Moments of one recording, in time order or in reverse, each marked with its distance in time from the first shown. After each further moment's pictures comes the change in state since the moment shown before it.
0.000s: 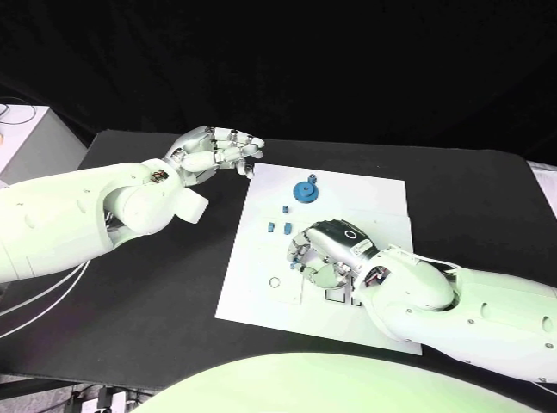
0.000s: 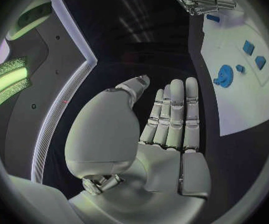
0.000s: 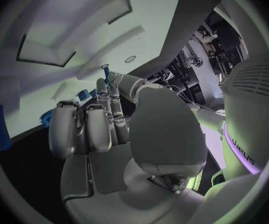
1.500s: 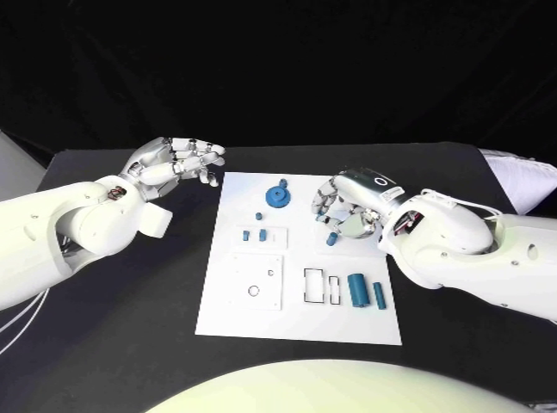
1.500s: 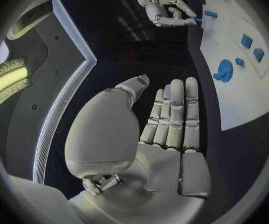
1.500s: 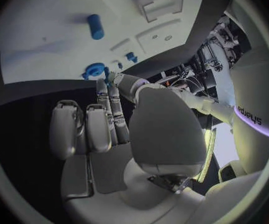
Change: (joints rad) left arm 0.004 -0.006 0.000 -0.016 0.000 0.001 0.003; left_hand -0.004 -0.004 0.000 0.000 0.000 0.000 0.000 0.000 0.000 0.000 0.000 0.000 0.000 0.000 0.000 0.000 0.000 0.000 0.000 0.000 0.004 0.003; right arm 0.177 -0.216 0.008 0.079 0.060 0.023 -0.021; right_hand 0.000 0.000 -0.003 0.003 -0.004 0.000 0.000 0.000 -0.003 0.002 0.002 0.003 0.000 -0.001 -0.001 0.000 0.011 0.000 0.000 0.000 0.009 0.011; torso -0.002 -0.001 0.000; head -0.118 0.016
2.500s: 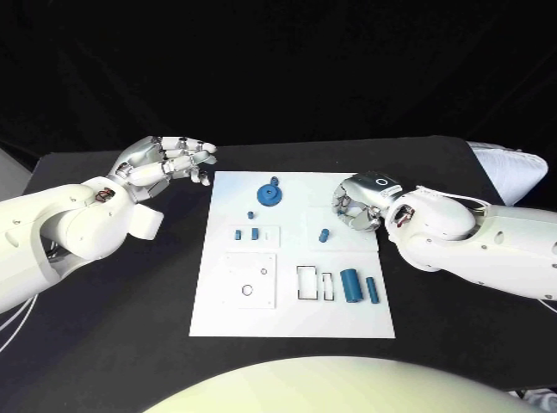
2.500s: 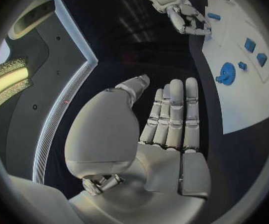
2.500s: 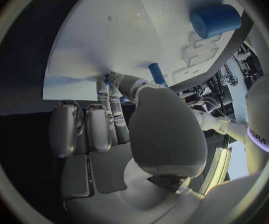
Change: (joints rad) left arm 0.005 -0.003 0.000 0.017 0.000 0.000 0.002; left_hand 0.000 0.000 0.003 -0.003 0.000 0.006 -0.006 0.000 0.002 0.004 -0.004 0.000 0.000 0.000 0.000 0.004 0.000 0.000 -0.003 -0.003 0.000 0.002; right arm -0.032 0.019 -0.014 -0.210 -0.068 0.094 -0.042; right_hand 0.000 0.000 -0.003 0.005 -0.003 0.000 0.000 -0.004 -0.004 -0.002 -0.002 -0.002 0.000 0.003 0.002 0.000 0.001 0.000 -0.007 0.000 -0.011 -0.008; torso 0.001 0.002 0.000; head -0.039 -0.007
